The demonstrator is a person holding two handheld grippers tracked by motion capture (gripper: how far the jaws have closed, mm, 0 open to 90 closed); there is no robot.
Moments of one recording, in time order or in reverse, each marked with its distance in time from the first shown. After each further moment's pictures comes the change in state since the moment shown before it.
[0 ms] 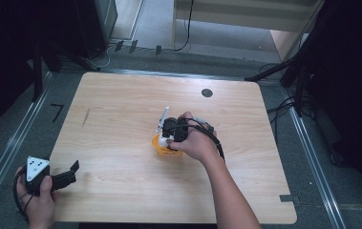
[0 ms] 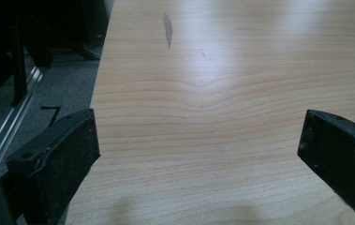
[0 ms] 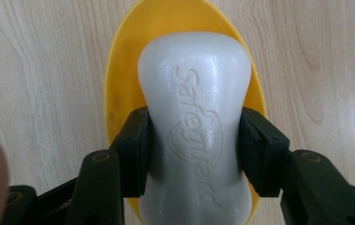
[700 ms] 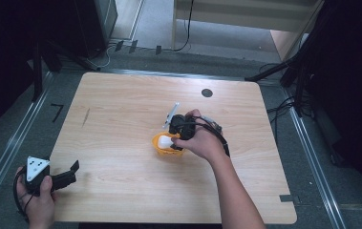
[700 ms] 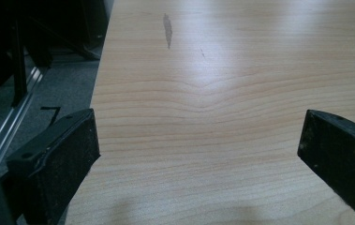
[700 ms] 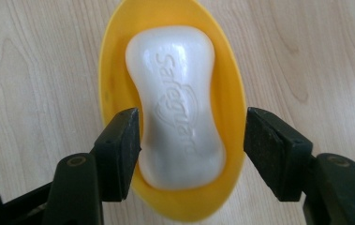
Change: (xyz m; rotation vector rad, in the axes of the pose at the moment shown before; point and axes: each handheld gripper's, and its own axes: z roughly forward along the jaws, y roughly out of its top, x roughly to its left) left arm 0.000 0.000 0.000 -0.001 -0.001 0.001; right arm -0.005 -0.017 -0.015 -0.058 0.004 0.088
